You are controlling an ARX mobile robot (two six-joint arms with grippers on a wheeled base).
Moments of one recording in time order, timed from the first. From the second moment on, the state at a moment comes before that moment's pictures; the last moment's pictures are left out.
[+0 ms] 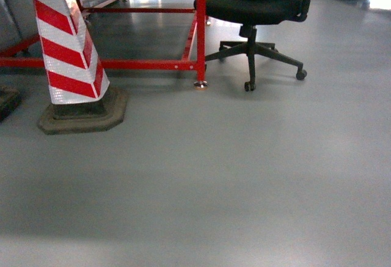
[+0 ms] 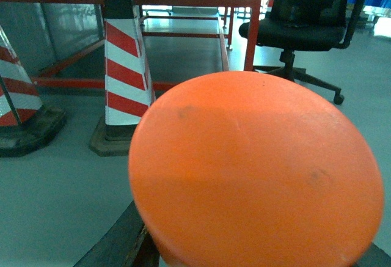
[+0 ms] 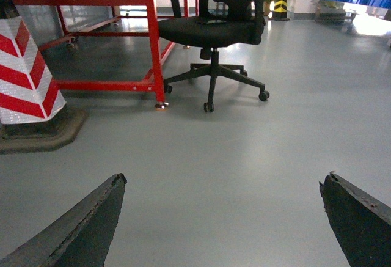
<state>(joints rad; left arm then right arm) 0.00 0.01 0.01 -0.01 0.00 -0.01 0.00 0.00 0.01 -0.01 0.00 0.00</state>
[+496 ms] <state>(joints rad) 0.00 0.01 0.01 -0.01 0.00 -0.01 0.00 0.00 0.01 0.00 0.00 0.00</state>
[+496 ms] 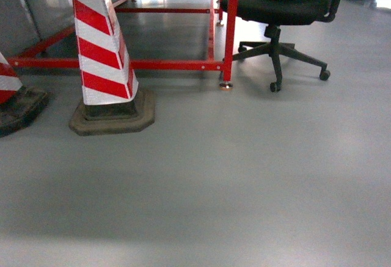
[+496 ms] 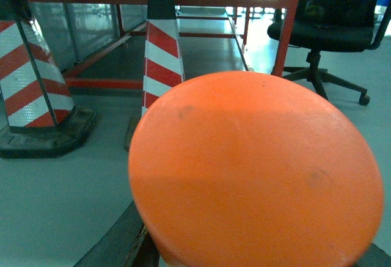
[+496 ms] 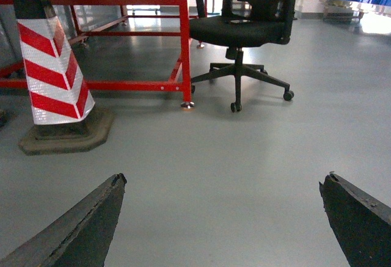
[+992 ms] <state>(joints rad) 0.00 0.01 0.01 -0.01 0.00 -0.01 0.00 0.00 0.01 -0.01 0.00 0.00</state>
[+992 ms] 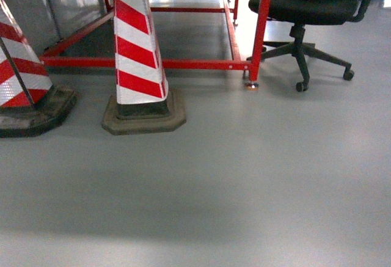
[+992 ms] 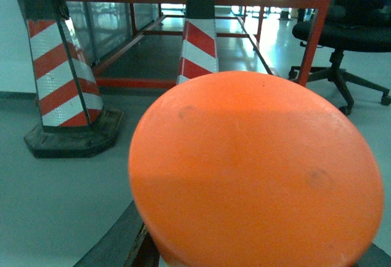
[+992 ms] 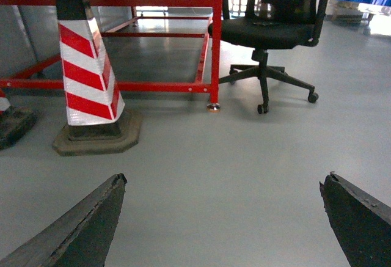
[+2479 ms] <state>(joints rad) 0.00 0.01 0.01 -0.01 0.00 -0.01 0.00 0.00 0.01 -0.01 0.00 0.00</state>
